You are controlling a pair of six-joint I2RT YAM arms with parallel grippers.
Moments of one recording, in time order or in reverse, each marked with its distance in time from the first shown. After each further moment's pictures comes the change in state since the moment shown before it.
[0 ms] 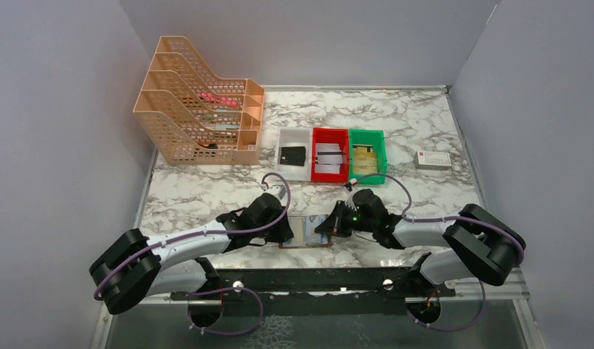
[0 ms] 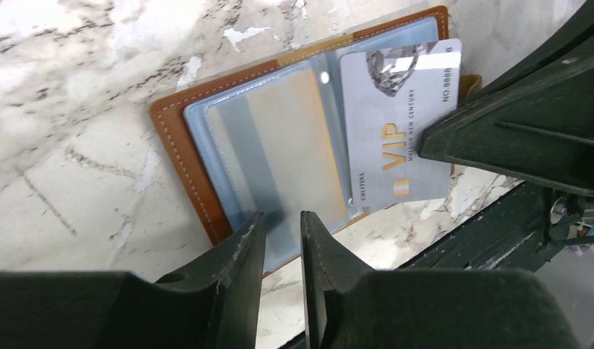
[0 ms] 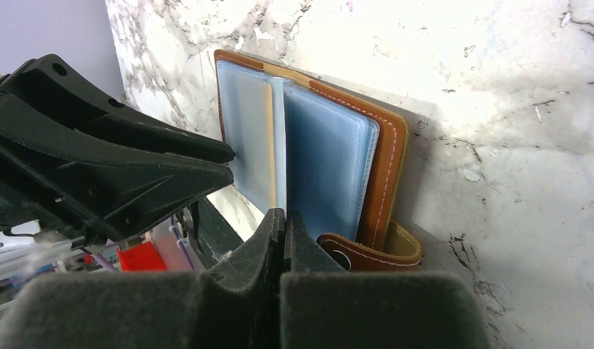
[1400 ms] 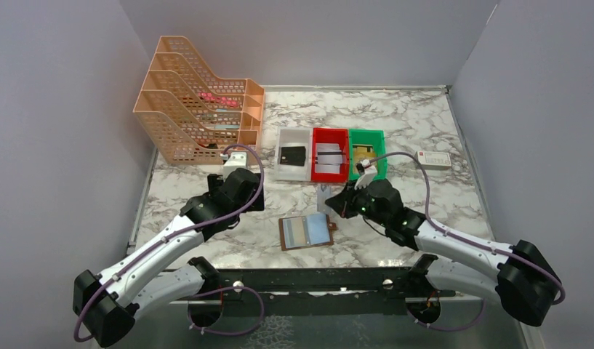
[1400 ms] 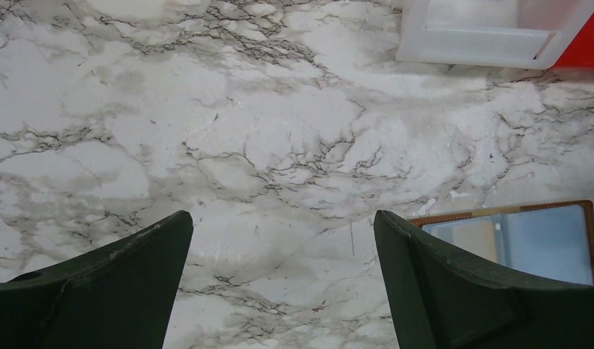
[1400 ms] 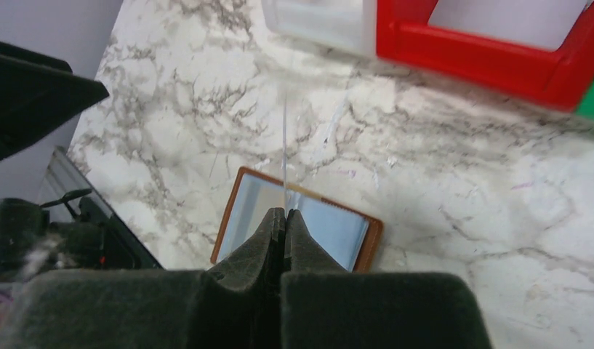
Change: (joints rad) left arm 0.171 -0.274 0.331 -0.610 -0.557 0.240; right arm 0.000 -0.362 0.107 -0.270 0.282 -0.397
